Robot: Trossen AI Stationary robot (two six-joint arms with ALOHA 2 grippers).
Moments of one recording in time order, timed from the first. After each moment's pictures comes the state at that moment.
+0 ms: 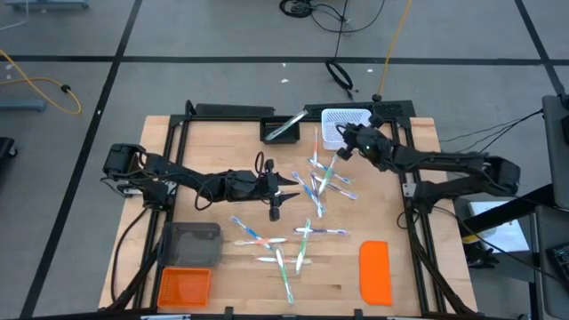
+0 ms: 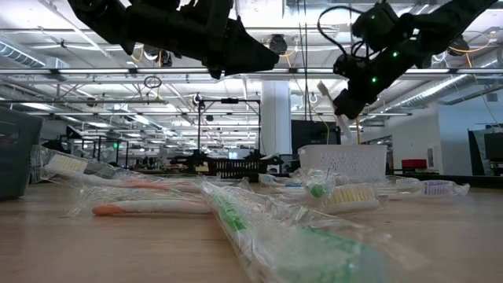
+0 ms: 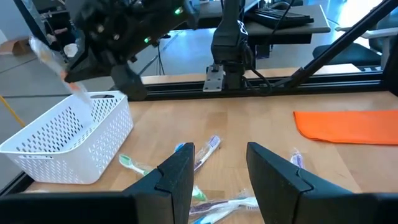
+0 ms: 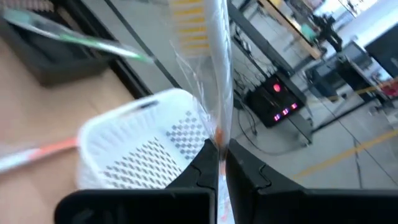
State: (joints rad) left arm -0.07 1.61 0.81 0.63 -0.19 0.08; right arm -0.45 1.19 0.57 0.17 0.65 -0.34
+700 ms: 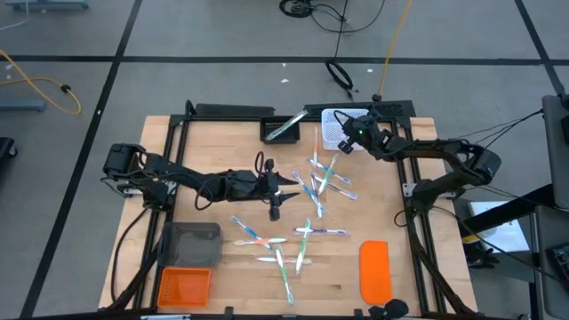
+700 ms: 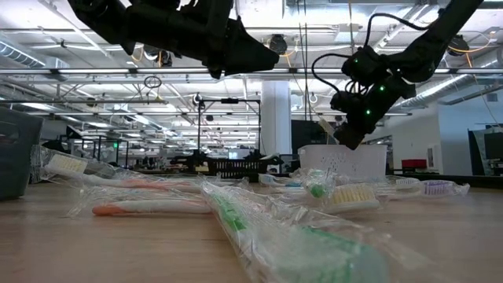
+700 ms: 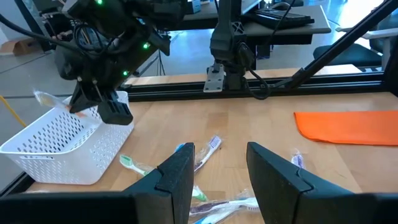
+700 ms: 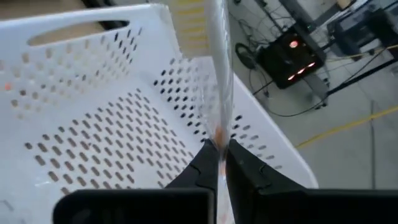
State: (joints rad) left arm -0.07 1.61 0.81 0.63 -0.19 0.08; right arm -0.69 1.42 0.57 0.26 0.46 -0.36
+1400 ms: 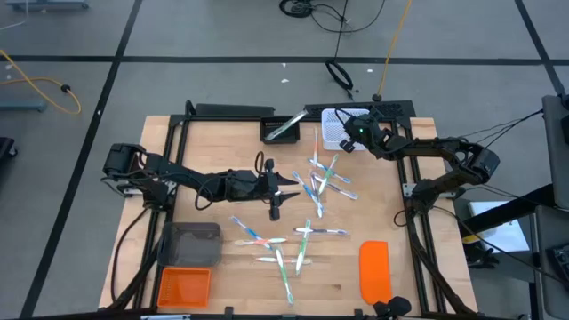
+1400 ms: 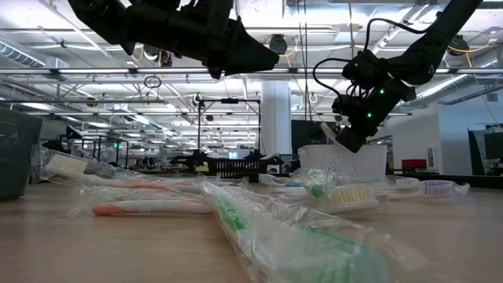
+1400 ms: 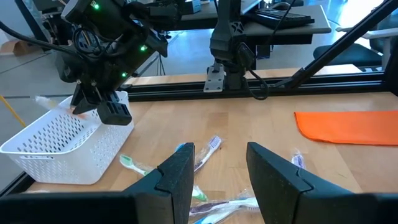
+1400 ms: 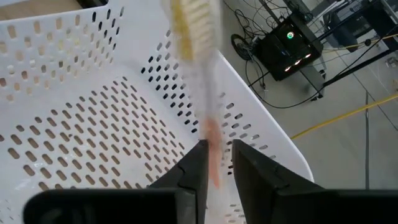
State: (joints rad) left arm -0.07 1.61 0.81 0.63 -0.19 0.08; right arm -0.71 1.43 0.57 0.26 0.47 -0.36
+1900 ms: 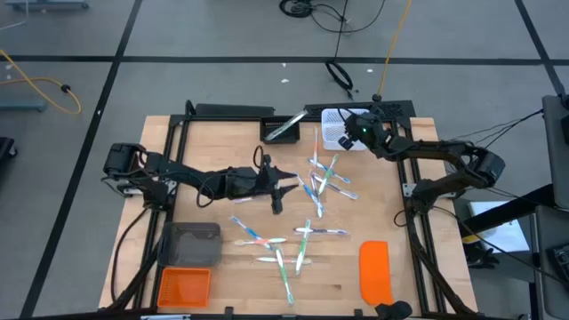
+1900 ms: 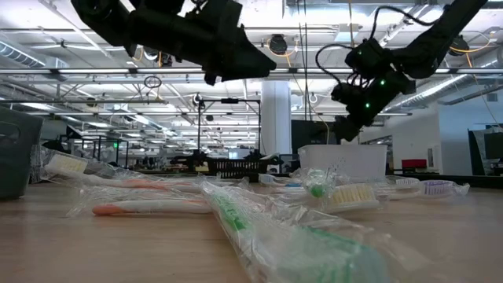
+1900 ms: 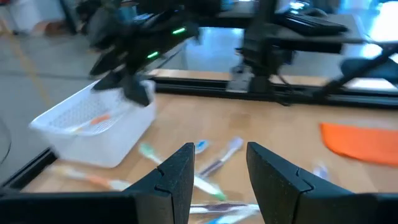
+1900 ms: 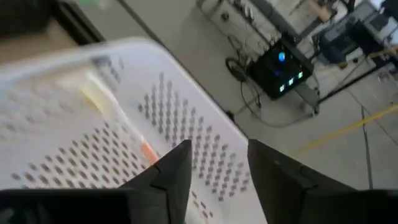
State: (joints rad) left arm -0.03 1.62 0.81 0.63 -0.27 -0.03; right arm -0.68 1.36 0.57 0.31 0.47 -0.36
